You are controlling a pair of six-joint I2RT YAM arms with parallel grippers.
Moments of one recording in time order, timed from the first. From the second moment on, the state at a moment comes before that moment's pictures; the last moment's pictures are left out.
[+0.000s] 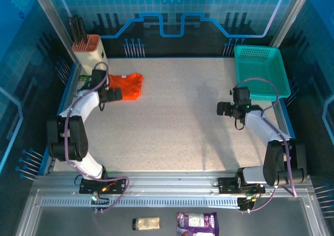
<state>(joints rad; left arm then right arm) 0.07 1.61 1.07 -0.46 -0.11 -0.22 0.07 1.34 0.75 -0.34 0.13 0.14</state>
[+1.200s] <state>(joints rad) -0.01 1.54 0.39 0.78 0.04 -0.10 0.07 1.54 0.35 0.83 0.13 -0.03</state>
